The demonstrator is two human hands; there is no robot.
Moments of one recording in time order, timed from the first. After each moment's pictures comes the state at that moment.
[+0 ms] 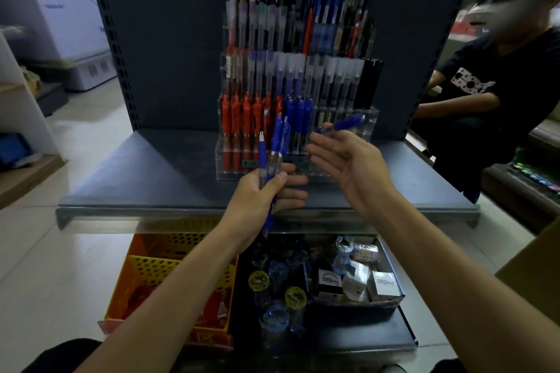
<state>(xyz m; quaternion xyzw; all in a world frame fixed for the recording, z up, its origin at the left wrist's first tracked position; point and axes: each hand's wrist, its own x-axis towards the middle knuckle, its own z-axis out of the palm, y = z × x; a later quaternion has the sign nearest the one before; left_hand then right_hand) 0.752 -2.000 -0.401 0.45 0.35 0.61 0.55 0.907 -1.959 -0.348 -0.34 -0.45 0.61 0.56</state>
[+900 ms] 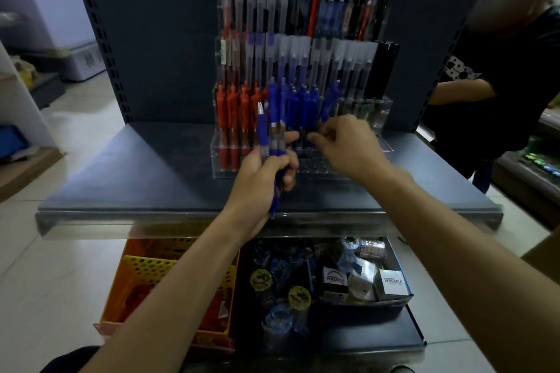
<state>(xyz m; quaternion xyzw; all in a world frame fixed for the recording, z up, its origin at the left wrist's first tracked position) 0.755 -1.974 -0.392 0.46 0.33 0.64 0.51 0.894 -1.903 -0.347 -0.55 -0.77 0.10 0.32</state>
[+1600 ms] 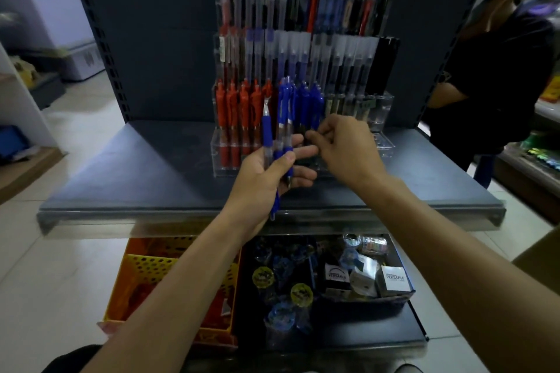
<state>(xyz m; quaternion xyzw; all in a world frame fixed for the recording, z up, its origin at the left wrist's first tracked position) 0.755 -1.979 -0.390 0.46 0.33 0.62 0.54 0.891 -1.905 -0.362 -0.53 -0.75 0.09 0.38</state>
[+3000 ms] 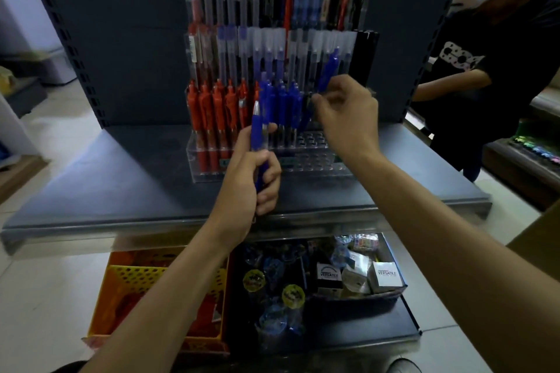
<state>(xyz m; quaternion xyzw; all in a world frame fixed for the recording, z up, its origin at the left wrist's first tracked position) 0.760 -1.976 -0.390 0.51 0.29 0.61 0.53 0.903 -1.887 -0.338 -0.49 -0.66 0.16 0.54</state>
